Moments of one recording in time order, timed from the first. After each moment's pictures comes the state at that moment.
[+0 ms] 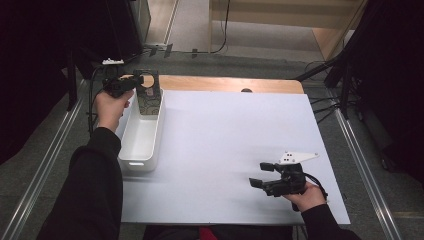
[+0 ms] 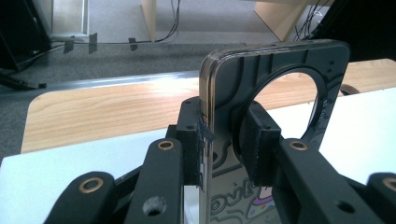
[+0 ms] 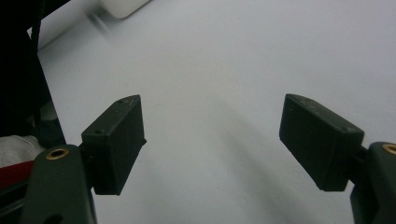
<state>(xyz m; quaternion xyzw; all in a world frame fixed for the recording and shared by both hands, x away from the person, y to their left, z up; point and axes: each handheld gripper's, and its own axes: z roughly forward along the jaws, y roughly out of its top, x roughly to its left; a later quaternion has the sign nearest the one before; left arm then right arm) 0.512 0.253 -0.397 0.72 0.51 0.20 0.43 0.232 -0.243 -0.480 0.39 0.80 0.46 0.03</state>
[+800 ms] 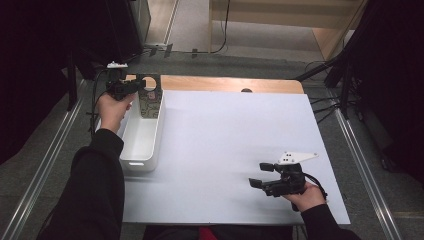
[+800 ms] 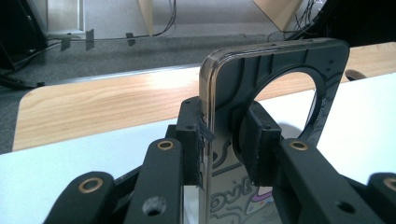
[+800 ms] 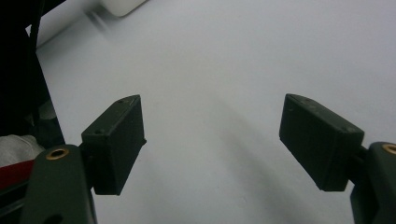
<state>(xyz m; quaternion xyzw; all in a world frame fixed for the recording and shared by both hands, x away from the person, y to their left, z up) 0.515 0.250 -0.411 0.73 0.50 0.20 0.42 0.233 -0.242 -0.481 0.39 0.80 0.46 0.03</state>
